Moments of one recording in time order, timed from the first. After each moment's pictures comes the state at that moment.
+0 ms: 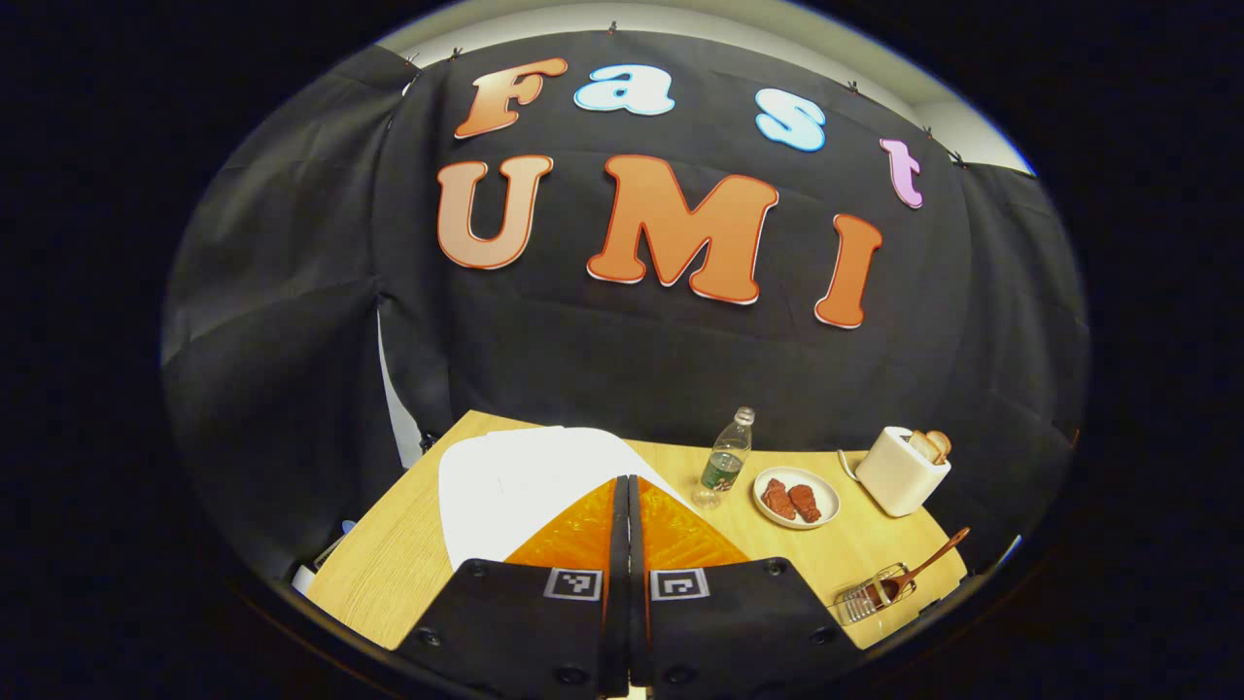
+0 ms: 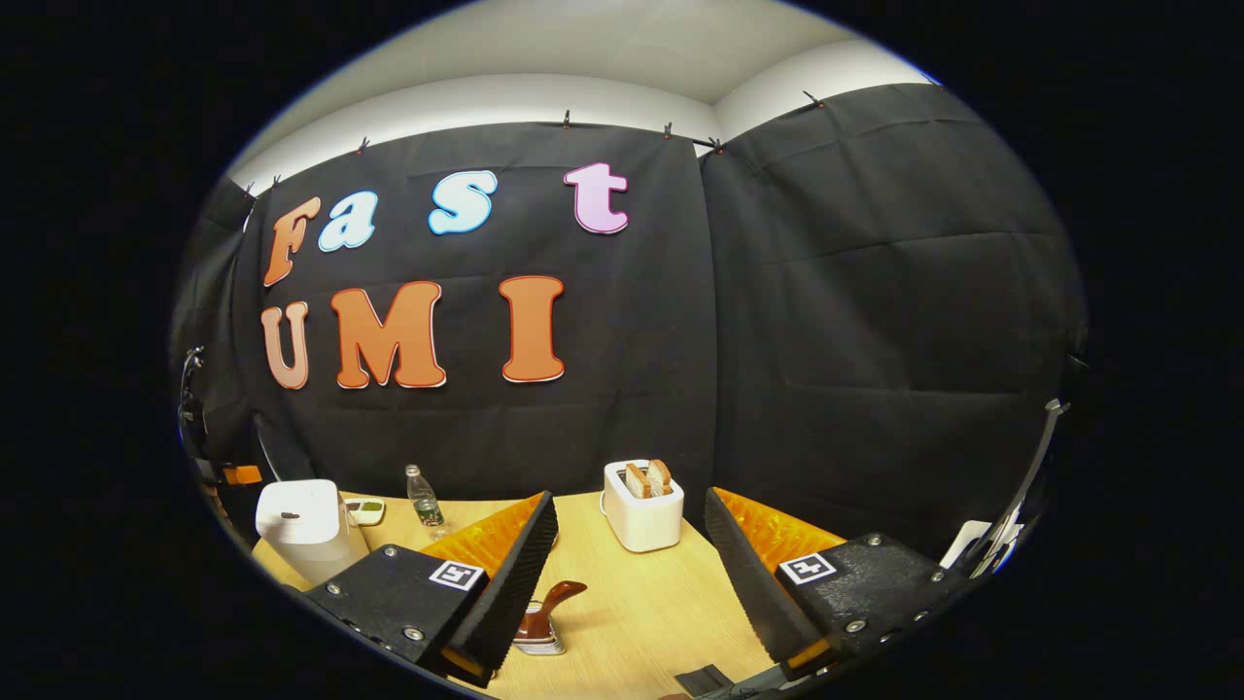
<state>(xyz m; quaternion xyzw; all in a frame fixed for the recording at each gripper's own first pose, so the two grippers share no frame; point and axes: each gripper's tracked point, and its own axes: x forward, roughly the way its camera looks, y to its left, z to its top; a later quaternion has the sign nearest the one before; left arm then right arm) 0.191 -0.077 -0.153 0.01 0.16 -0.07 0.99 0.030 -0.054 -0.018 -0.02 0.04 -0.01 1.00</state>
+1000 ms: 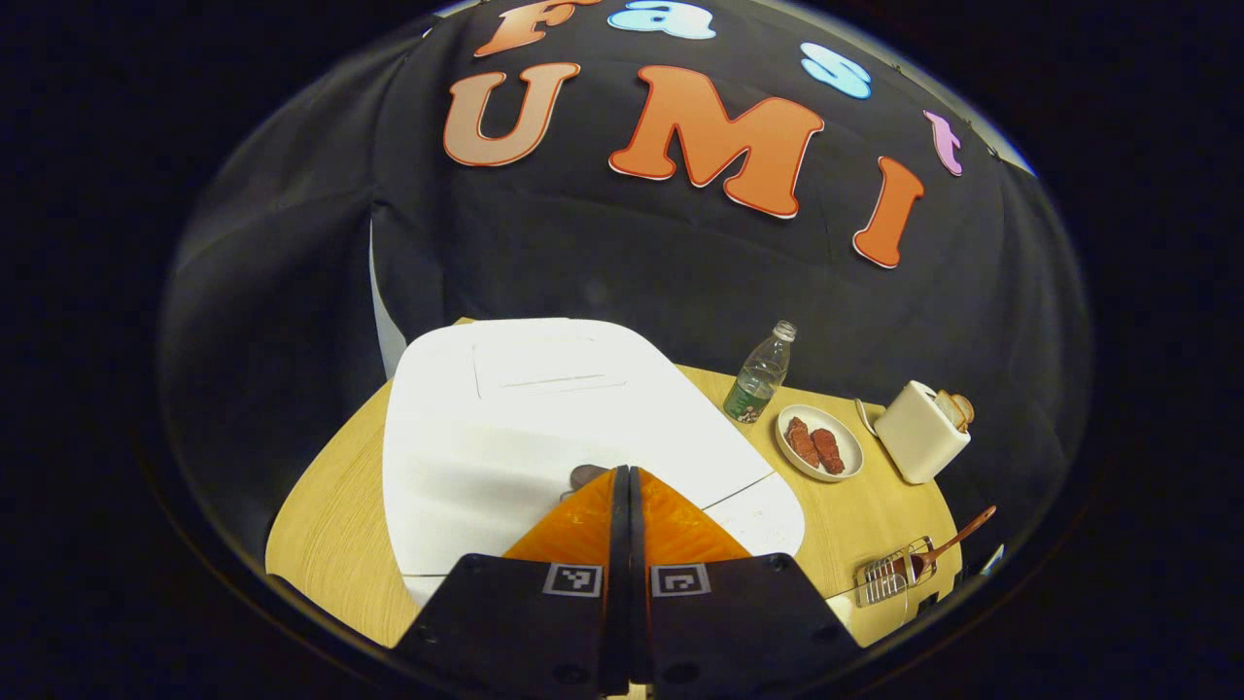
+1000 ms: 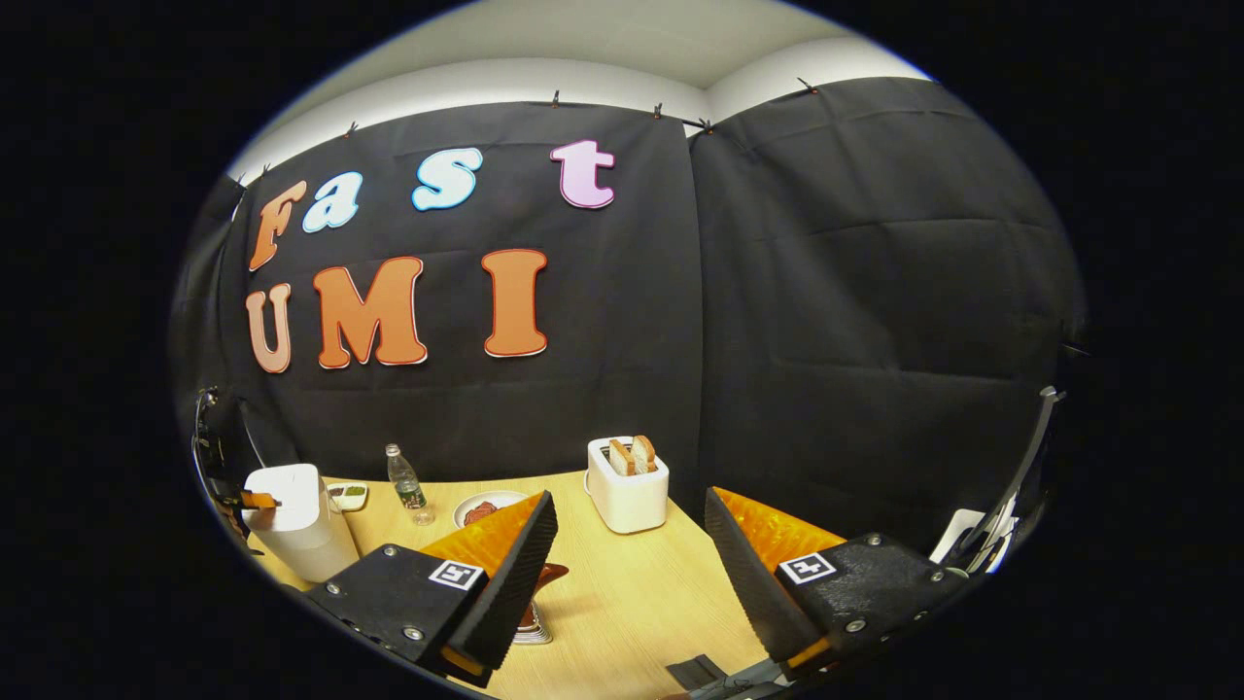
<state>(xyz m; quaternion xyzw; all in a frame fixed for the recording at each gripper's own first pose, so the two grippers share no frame) 0.206 -0.066 -0.226 -0.03 0.25 -0.06 0.97 0.032 -0.062 -0.042 -0.02 0.06 -0.03 1.00</state>
